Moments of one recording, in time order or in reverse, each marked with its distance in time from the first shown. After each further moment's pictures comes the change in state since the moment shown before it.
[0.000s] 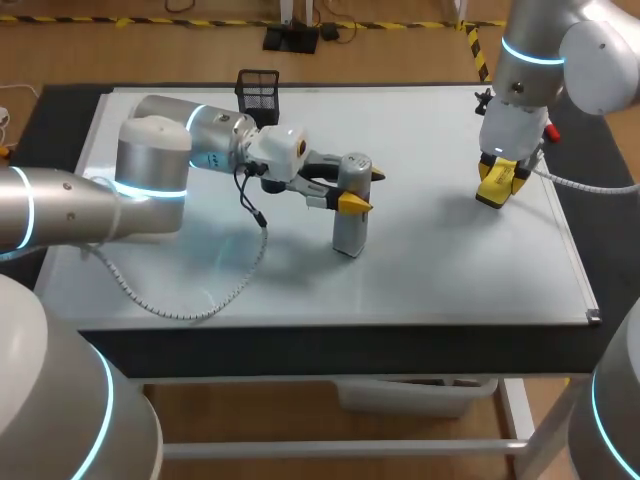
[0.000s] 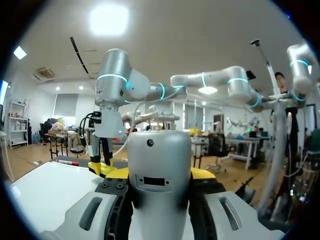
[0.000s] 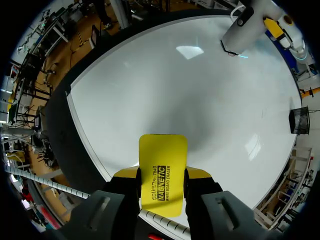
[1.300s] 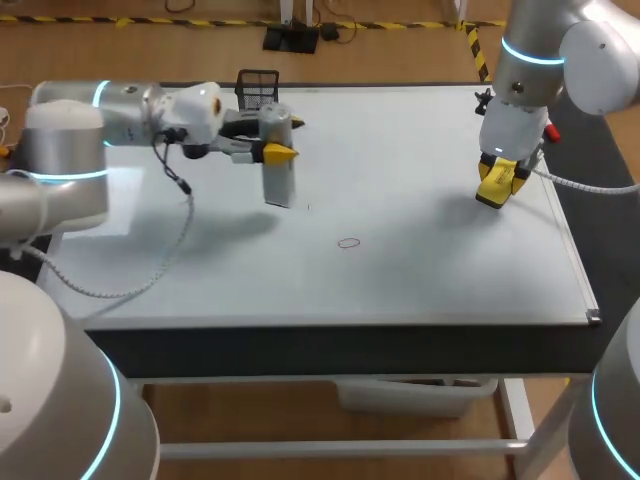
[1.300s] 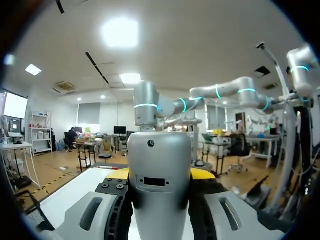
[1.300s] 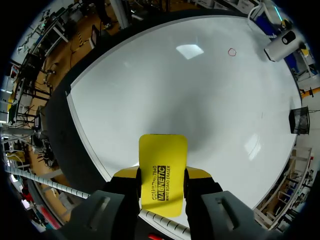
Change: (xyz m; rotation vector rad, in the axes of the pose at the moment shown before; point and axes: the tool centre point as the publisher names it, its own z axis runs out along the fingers) left arm -0.028 -0.056 -0.144 0.025 -0.239 0.066; right arm 0.000 0.000 0.000 0.000 0.000 0.000
